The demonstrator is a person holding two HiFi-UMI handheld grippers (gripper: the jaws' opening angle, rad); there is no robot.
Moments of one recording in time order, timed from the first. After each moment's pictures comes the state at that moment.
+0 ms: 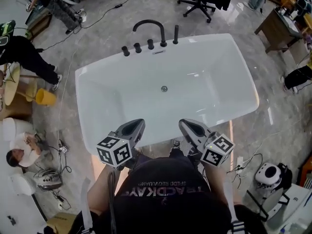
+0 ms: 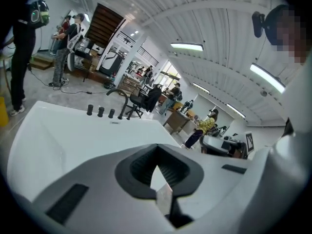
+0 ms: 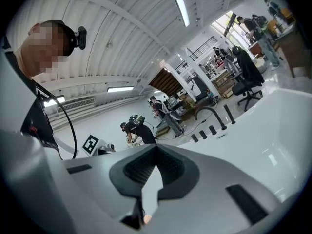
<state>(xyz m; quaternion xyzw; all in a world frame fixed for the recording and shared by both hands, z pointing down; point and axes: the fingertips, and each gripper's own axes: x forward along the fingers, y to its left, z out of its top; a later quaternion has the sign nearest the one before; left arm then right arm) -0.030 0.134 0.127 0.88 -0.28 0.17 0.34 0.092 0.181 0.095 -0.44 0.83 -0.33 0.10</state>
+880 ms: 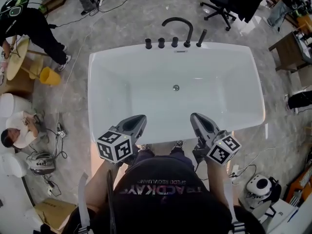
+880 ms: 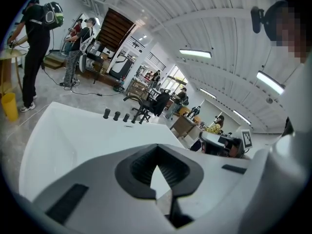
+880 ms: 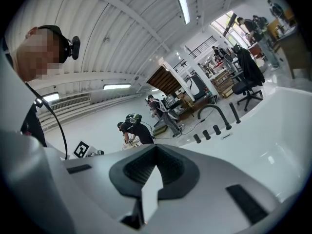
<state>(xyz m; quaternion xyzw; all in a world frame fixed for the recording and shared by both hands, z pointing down) -0.118 0.101 0.120 0.87 -0.32 0.15 0.36 0.045 0.127 0.086 -0.46 0.82 -0.33 0.09</state>
